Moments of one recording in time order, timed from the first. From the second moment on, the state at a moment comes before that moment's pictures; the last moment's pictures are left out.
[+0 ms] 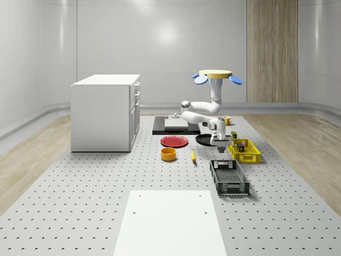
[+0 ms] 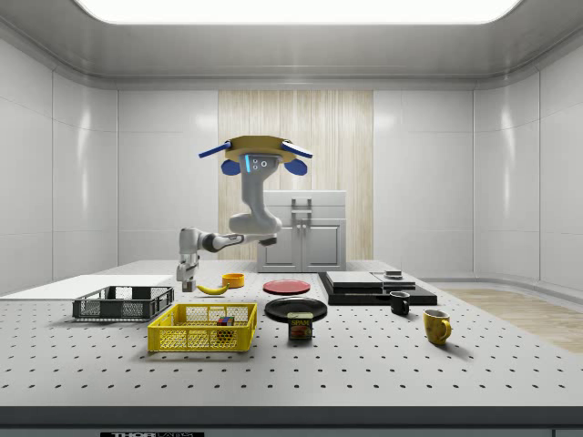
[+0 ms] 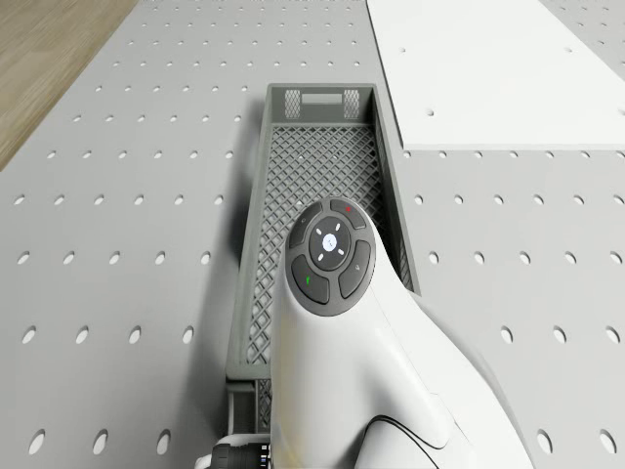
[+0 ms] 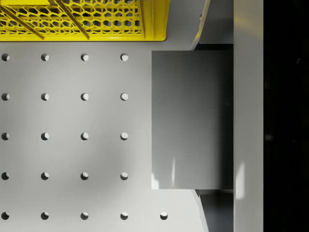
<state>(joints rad) -1.22 -1.52 1.24 -2.77 -1.89 1.64 1.65</state>
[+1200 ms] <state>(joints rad) -1.22 -1.53 1.24 -2.77 -1.89 1.64 1.66</state>
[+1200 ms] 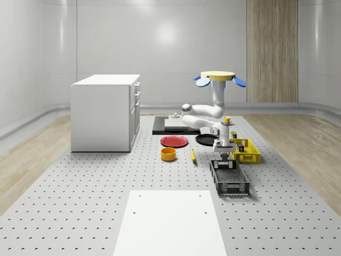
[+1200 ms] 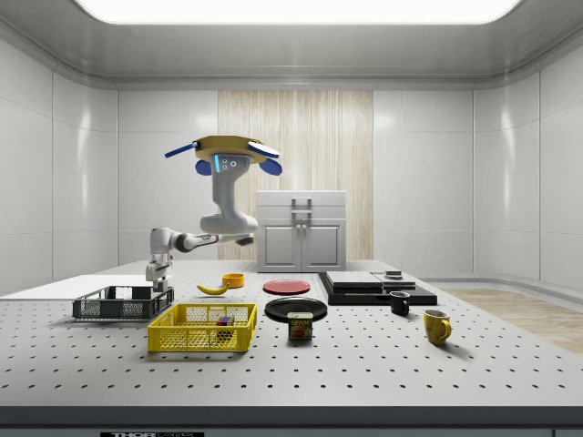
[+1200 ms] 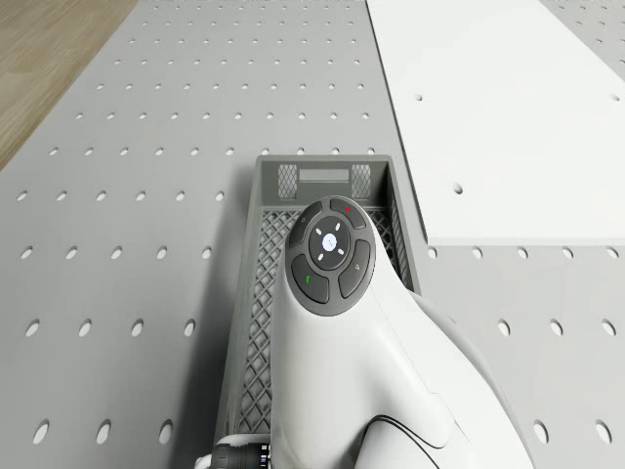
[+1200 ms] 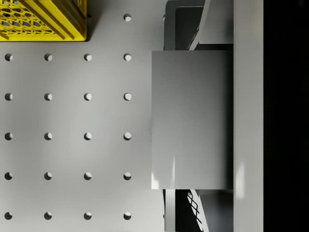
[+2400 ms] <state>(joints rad) -1.23 -1.53 1.18 -2.75 -1.95 1.67 1.66</state>
